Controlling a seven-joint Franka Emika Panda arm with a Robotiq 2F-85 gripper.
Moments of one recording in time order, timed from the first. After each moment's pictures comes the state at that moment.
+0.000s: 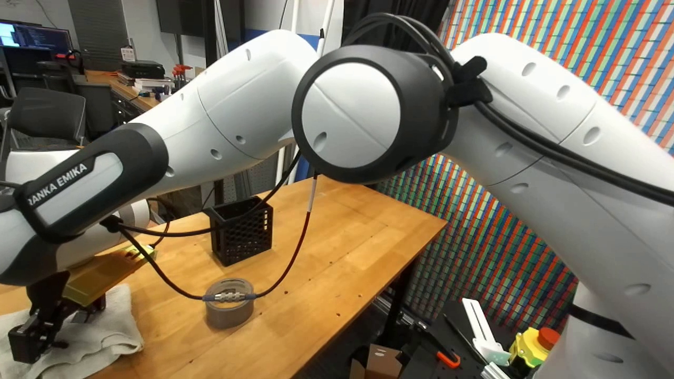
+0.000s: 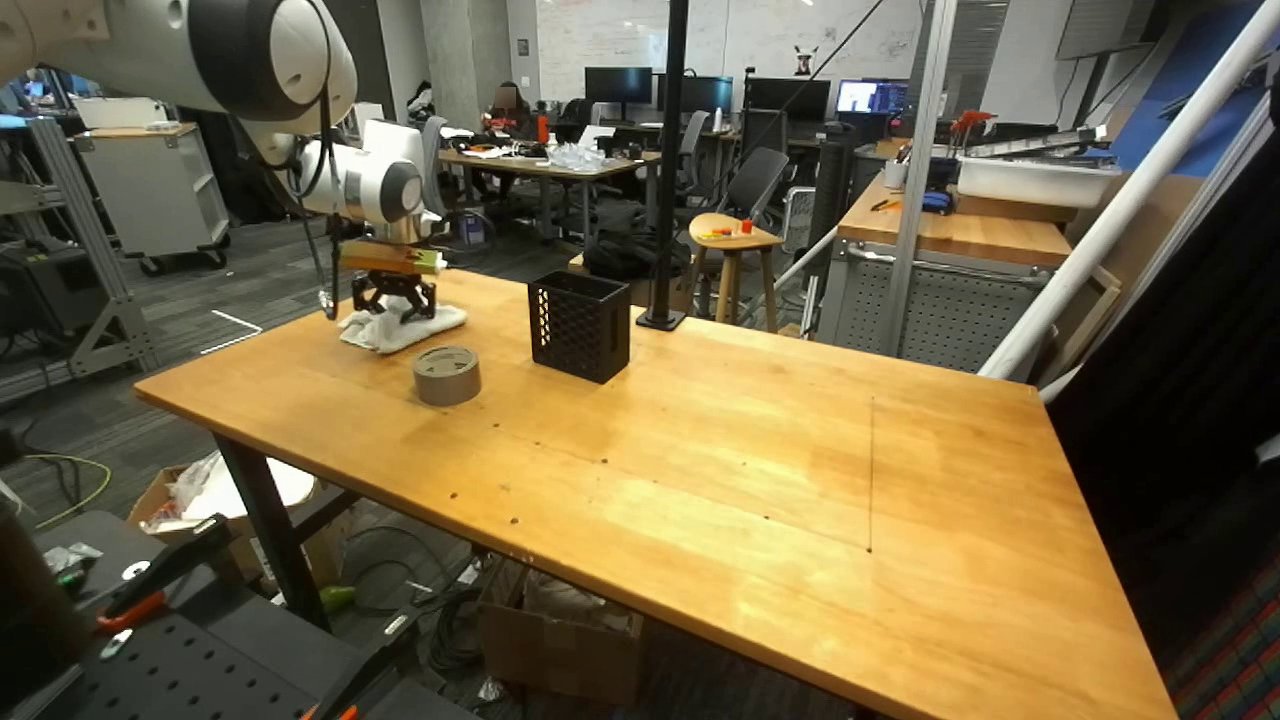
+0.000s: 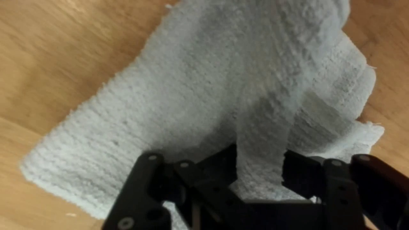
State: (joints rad) arm 0.32 1.05 0.26 -1.23 -0.08 2.31 -0.16
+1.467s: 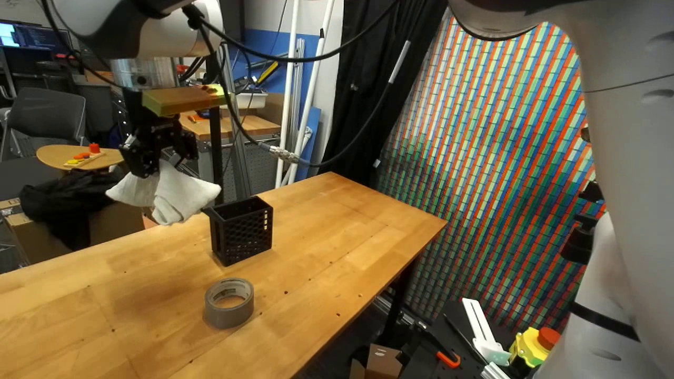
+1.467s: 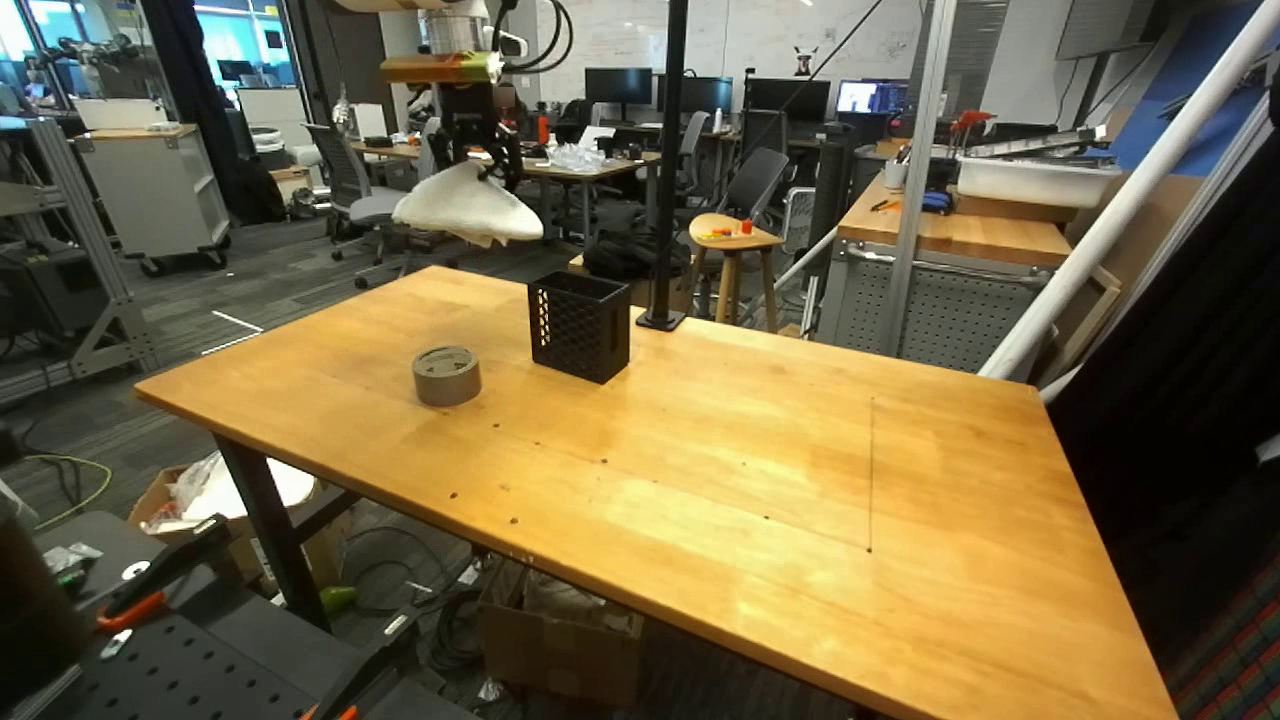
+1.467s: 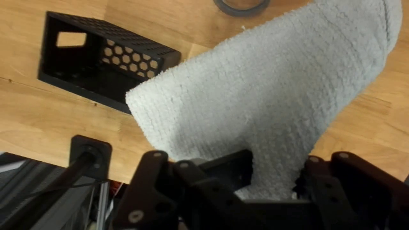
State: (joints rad) arm 0.23 0.51 0.07 -1.44 -0.11 1.96 0.02
